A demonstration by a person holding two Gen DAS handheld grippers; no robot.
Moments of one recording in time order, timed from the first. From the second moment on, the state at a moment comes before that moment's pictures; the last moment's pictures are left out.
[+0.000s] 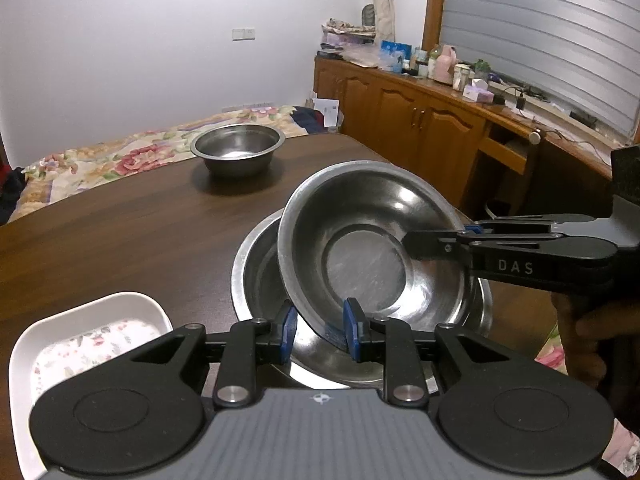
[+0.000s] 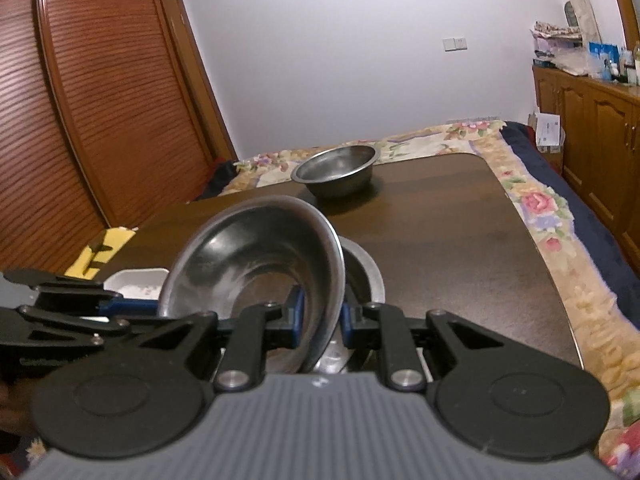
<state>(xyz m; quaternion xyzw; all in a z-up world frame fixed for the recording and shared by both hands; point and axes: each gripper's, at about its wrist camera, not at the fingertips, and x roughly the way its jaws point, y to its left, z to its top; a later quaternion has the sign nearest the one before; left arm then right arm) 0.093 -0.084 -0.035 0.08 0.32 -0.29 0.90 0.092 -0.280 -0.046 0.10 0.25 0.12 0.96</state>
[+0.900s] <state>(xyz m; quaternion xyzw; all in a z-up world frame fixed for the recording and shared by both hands) 0.099 -0.083 -0.042 0.07 0.31 -0.26 0.91 0.100 -0.258 -0.039 -0.04 0.24 0.11 0.96</state>
